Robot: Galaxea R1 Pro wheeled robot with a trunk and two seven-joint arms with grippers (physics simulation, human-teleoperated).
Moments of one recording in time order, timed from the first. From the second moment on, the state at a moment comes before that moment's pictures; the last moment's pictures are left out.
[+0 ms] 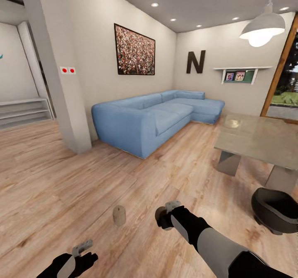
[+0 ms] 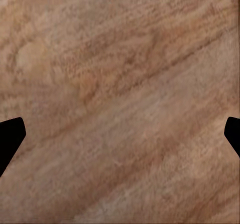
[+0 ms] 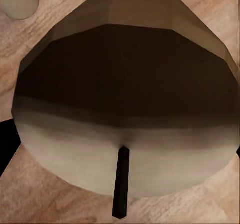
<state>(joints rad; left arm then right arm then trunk) -0.48 0.11 0.01 -0.30 0.49 0.35 0.03 -0.77 0.14 0.55 -0.33 -0.37 0.50 -0.05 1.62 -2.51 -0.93</state>
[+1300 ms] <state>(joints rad) -0.48 0.10 0.01 -0.33 0.49 0.36 0.02 -0.77 0.14 0.54 -0.33 -0.37 0.50 -0.06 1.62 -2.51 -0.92</state>
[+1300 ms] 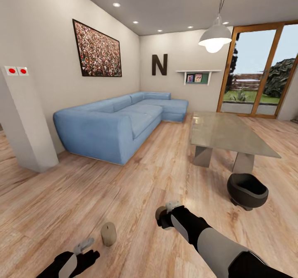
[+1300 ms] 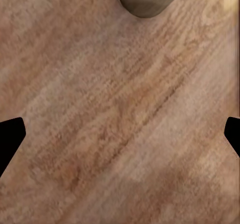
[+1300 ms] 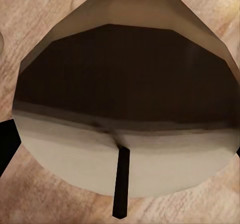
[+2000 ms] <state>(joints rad) -0.49 0.10 0.00 -0.64 0.41 0.60 0.02 -0.78 0.13 0.53 -0.51 -0.37 0.65 -0.06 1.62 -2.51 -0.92</state>
